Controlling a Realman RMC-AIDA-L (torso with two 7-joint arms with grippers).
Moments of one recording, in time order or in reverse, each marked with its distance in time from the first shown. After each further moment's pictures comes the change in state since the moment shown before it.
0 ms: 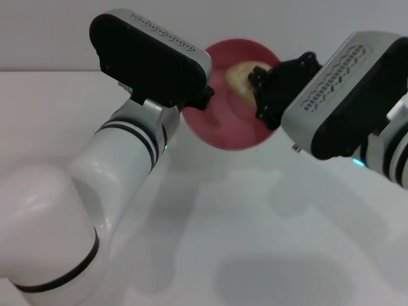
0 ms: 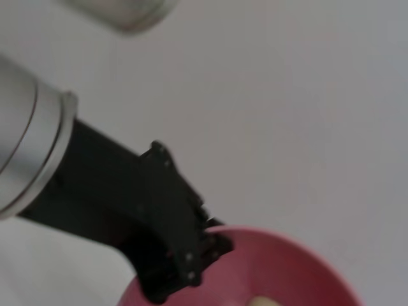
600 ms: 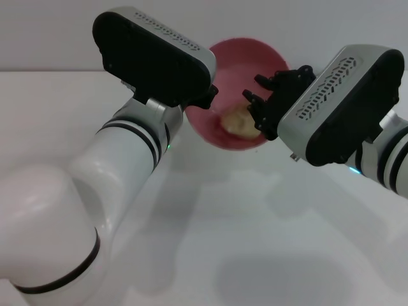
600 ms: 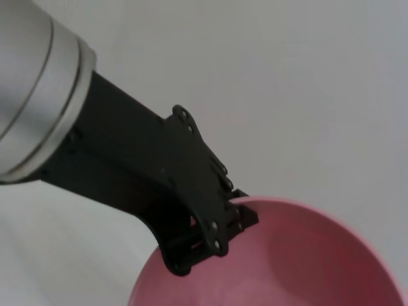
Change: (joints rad) left arm 0.000 0.000 0.005 0.014 -0.001 -0.001 0.011; right arm 0.006 0.003 -0.005 -0.040 0.004 0.000 0.009
